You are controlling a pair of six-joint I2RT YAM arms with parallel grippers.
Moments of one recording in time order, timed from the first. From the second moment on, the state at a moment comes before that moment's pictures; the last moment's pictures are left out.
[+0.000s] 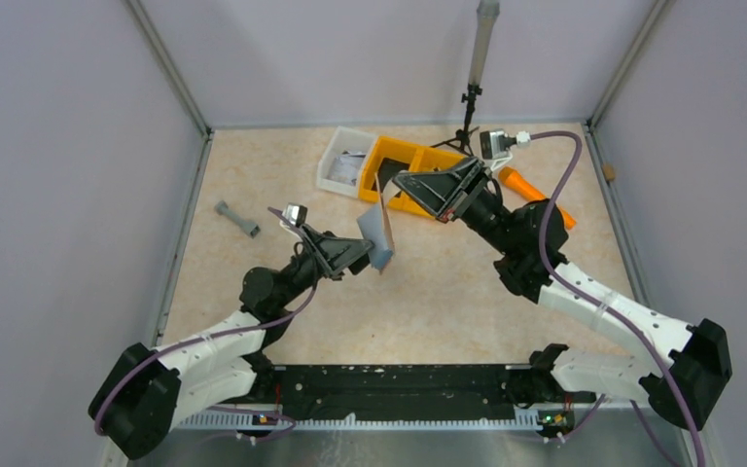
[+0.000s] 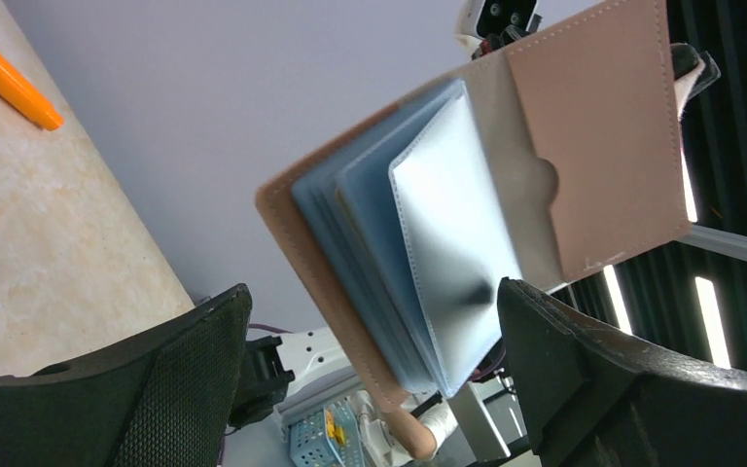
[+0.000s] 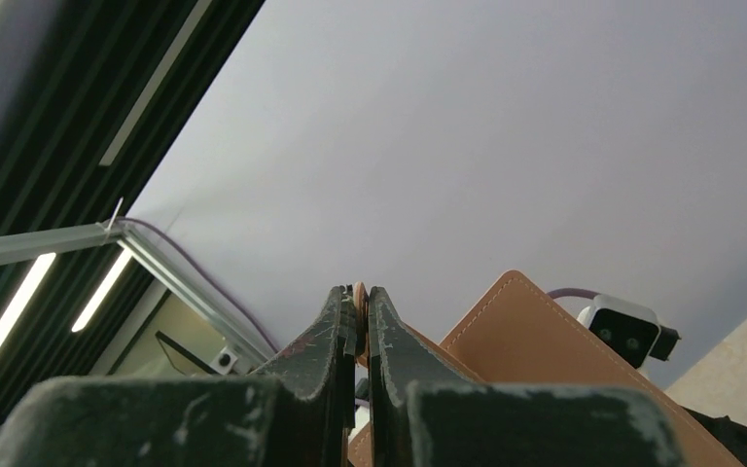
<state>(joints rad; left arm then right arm) -0.64 0.96 0.26 1.16 0.38 -1.49 0.80 1.09 0.88 0.80 -0.23 1.24</state>
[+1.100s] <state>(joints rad) -0.64 0.98 0.34 1.23 0.42 -1.47 0.82 0.99 0.82 0.68 -0.15 1.18</state>
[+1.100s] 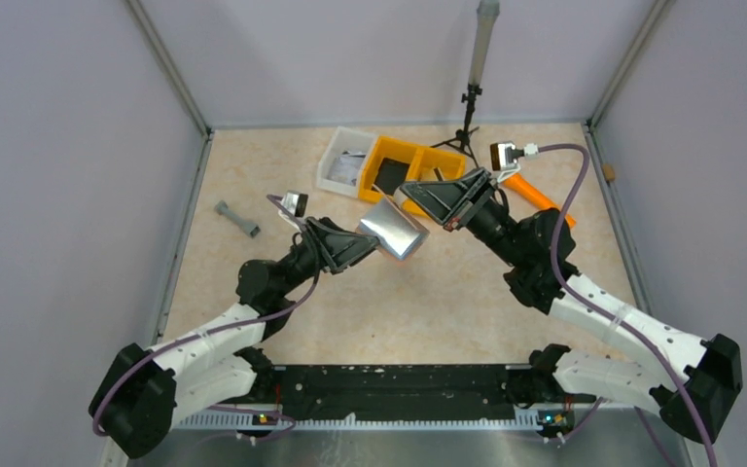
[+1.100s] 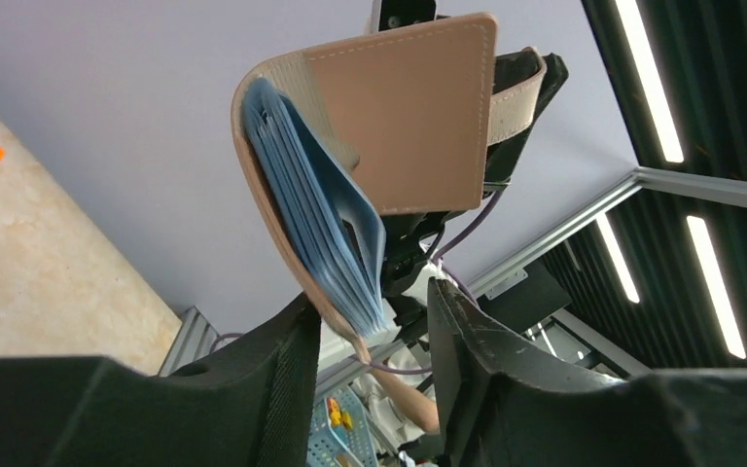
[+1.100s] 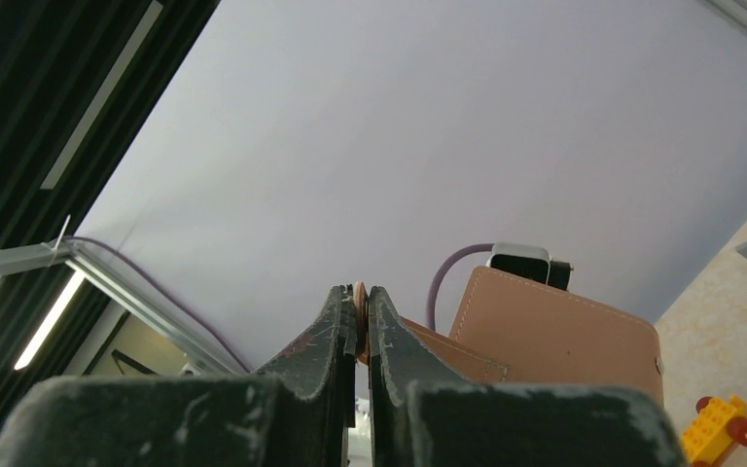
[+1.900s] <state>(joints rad) -0.64 0.78 0.46 0.29 0.44 -1.06 0.82 0.81 0.63 0.36 -0.10 0.87</state>
